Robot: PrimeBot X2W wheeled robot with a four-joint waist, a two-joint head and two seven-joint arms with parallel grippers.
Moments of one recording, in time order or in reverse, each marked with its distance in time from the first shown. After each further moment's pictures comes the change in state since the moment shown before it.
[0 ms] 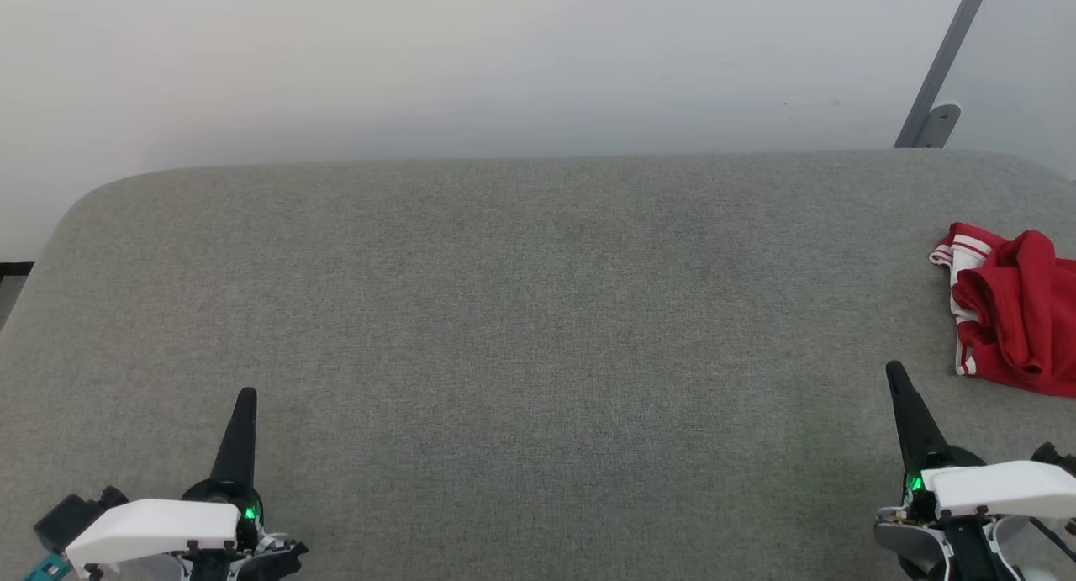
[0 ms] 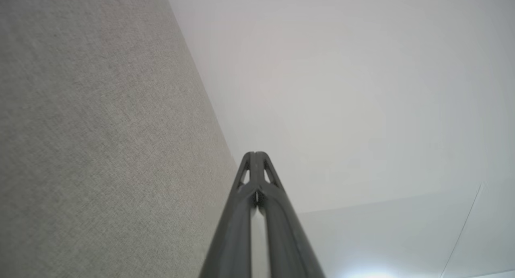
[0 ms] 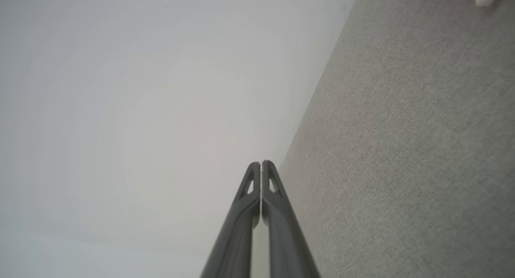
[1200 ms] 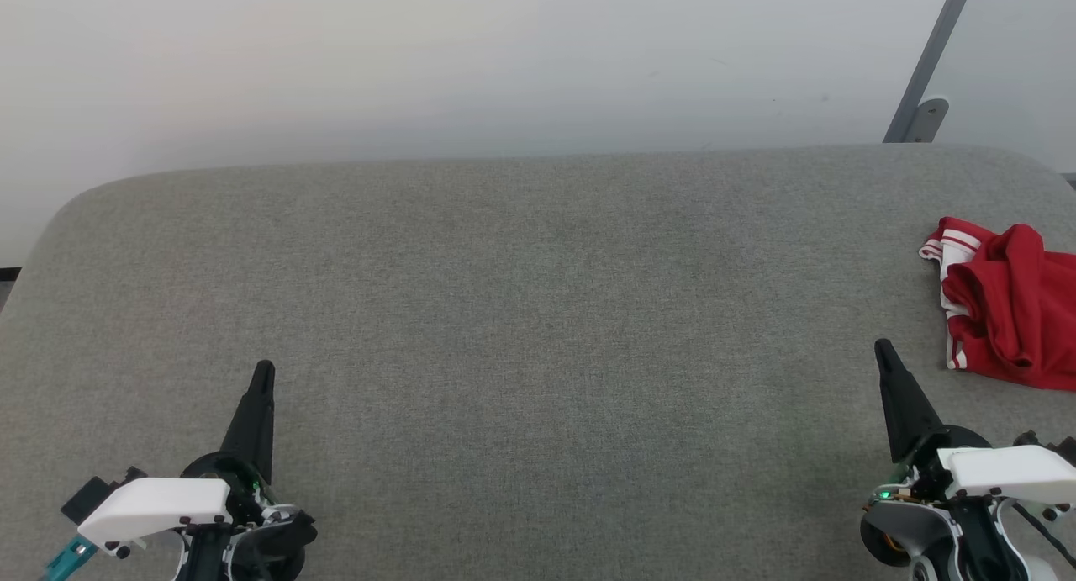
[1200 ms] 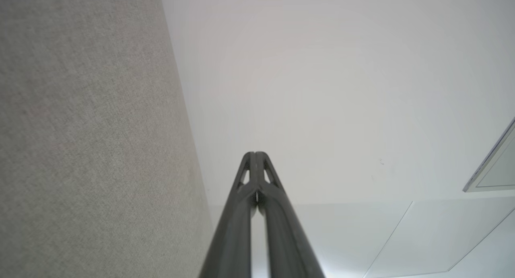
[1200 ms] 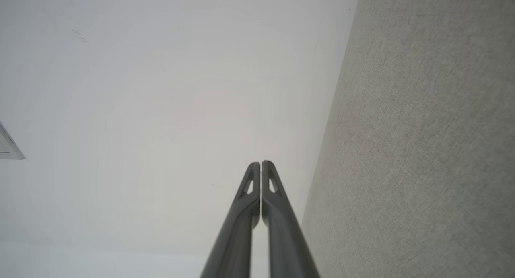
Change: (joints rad) left arm -0.058 -0.014 -0.006 0.030 -0.237 0.000 0.065; right arm -0.040 0.015 -0.004 0.006 0.235 0.000 0.068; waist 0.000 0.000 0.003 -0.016
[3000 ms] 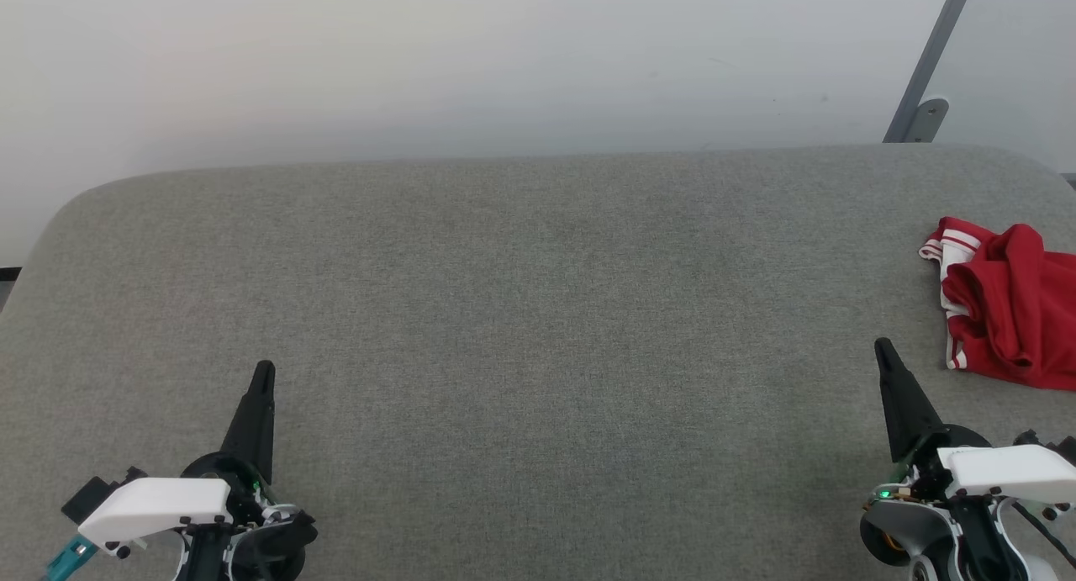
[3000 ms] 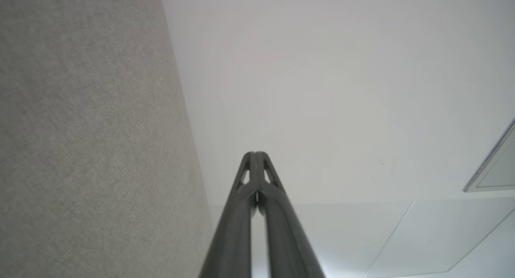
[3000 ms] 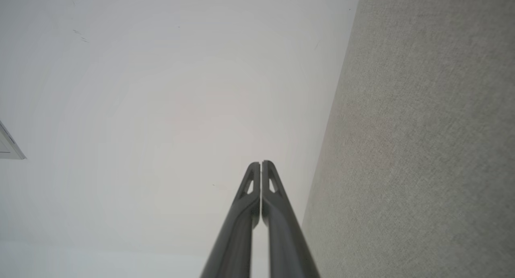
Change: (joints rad) left arm 0.000 0.000 -0.001 0.000 0.000 0.000 0.000; right arm -0.002 0.000 0.000 0.000 0.000 0.000 0.000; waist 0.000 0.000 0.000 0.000
